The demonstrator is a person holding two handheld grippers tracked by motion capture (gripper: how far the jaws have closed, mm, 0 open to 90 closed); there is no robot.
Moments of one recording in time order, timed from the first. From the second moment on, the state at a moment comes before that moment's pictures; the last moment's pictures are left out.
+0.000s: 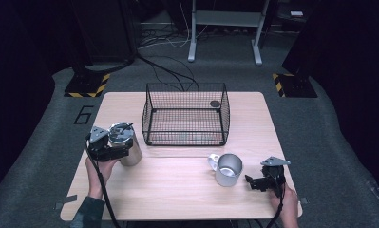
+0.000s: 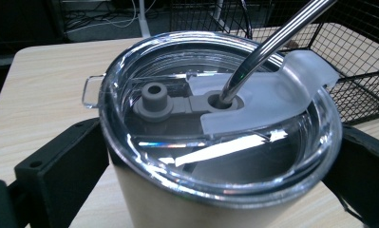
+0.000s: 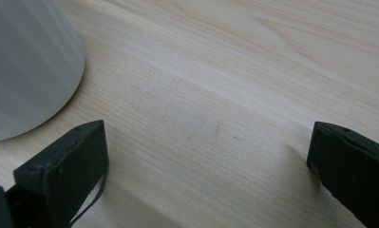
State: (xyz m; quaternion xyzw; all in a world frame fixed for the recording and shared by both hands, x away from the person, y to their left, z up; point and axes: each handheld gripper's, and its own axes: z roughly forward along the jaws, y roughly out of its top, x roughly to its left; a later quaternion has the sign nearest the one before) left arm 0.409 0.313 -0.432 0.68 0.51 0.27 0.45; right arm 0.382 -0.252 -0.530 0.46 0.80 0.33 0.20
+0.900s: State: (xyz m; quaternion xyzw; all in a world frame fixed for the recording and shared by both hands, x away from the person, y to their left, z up) left arm 0.414 0.306 -0.432 0.69 0.49 0.29 0.44; right arm 0.382 -0.252 -0.530 0.46 0.80 0.33 0.20
